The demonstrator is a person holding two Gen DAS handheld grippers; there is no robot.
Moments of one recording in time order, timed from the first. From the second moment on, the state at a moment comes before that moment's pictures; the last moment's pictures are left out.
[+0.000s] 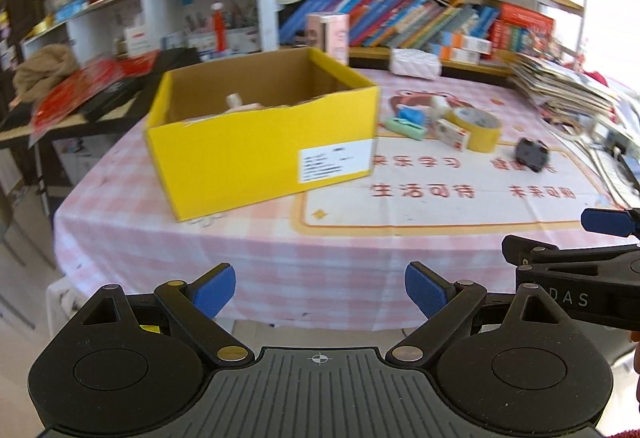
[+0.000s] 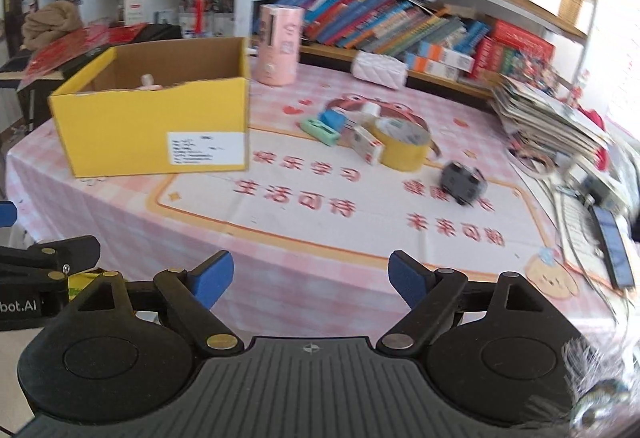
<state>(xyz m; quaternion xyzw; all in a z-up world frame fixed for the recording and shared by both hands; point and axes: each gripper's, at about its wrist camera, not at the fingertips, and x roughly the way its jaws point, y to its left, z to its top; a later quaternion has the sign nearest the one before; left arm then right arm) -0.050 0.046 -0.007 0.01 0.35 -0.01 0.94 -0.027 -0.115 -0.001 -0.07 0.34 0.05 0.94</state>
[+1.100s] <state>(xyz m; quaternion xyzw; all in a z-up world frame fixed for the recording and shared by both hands) 0.057 -0.071 -0.010 0.04 0.35 -0.09 0.93 0.054 -0.241 -0.002 -0.03 0.36 -0.06 0.93</state>
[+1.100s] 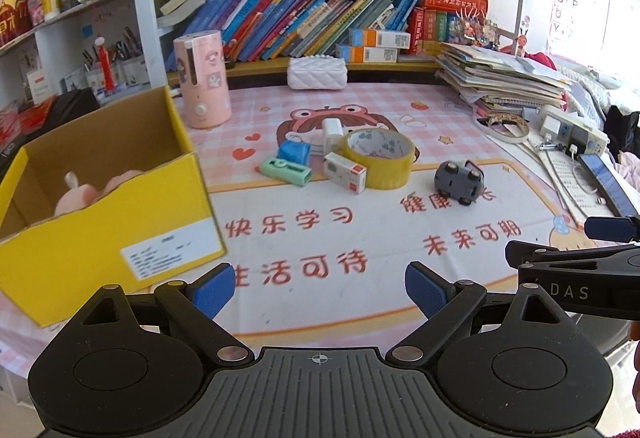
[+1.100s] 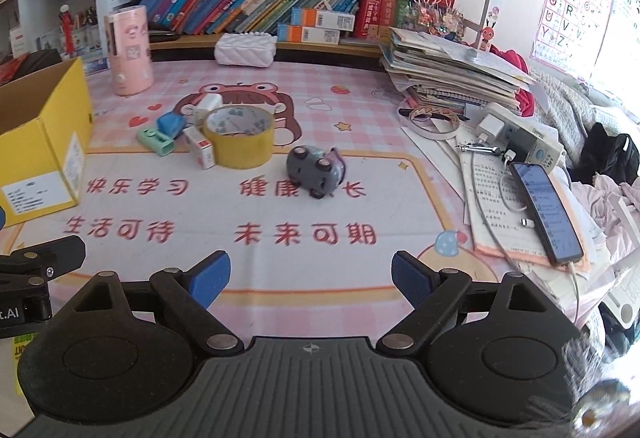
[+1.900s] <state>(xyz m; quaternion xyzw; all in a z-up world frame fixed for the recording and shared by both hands) 0.113 -0.111 -0.012 0.01 0.37 -0.04 0.93 0.131 -0.295 -0.011 -0.01 0.38 0.00 0.92</state>
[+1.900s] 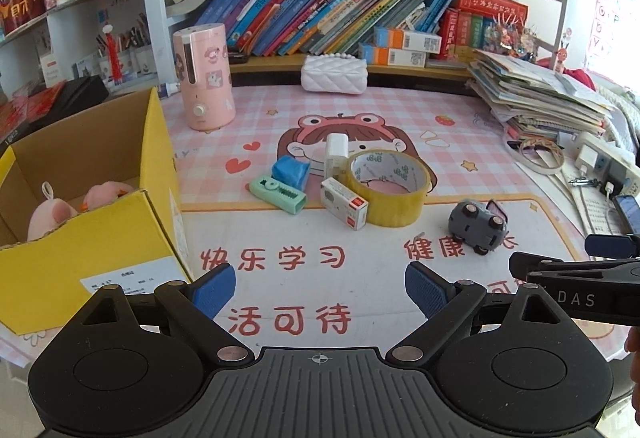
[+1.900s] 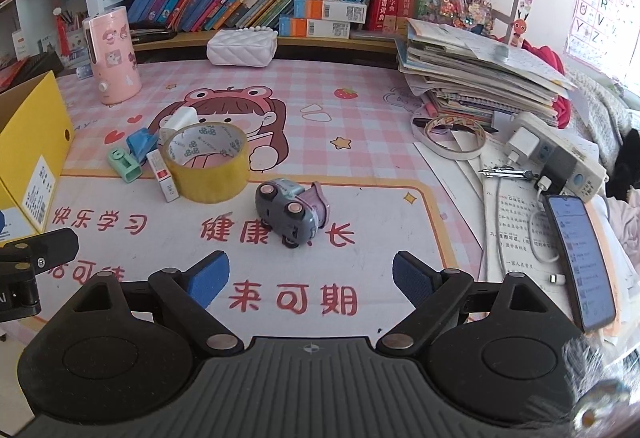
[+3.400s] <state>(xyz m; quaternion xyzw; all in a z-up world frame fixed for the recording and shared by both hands) 0.266 -0.205 -0.061 0.08 0.41 -0.07 0.91 0.223 -0.348 -0.031 -0.01 0.39 0.07 0.92</state>
